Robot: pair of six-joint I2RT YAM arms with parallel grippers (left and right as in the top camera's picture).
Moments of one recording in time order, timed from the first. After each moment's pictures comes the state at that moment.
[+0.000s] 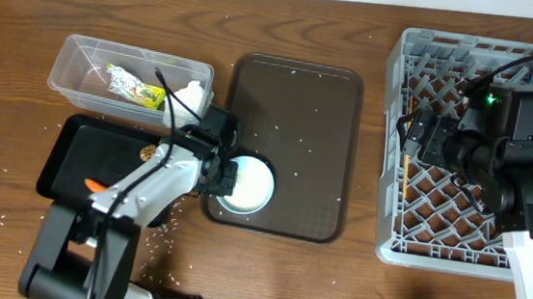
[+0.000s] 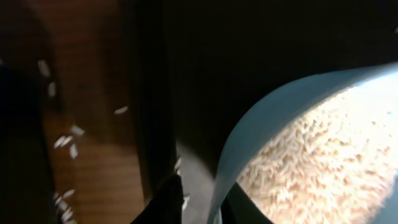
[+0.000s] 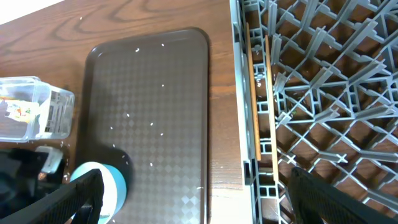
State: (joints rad) left arm -0.36 1.62 0.86 -0.66 0.04 -0.25; right arm 0.10 1.20 1.34 -1.02 -0.14 0.36
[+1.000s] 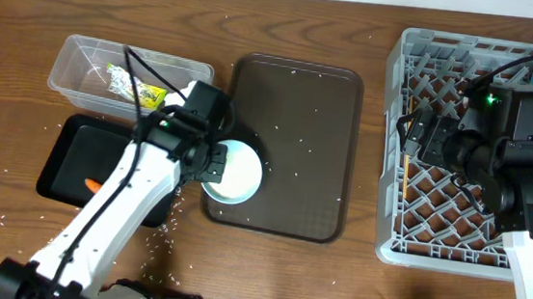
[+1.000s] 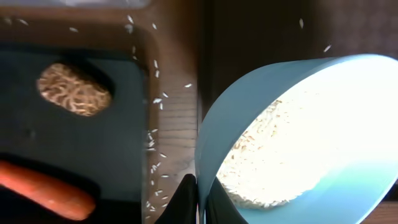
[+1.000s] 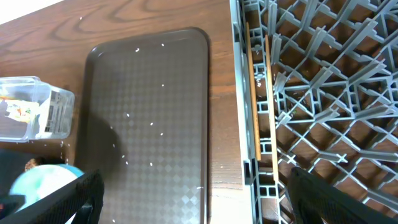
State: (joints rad) left arm -0.36 1.42 1.09 -1.03 -0.07 -0.25; right arm 0.10 1.20 1.34 -1.02 -0.14 0.36
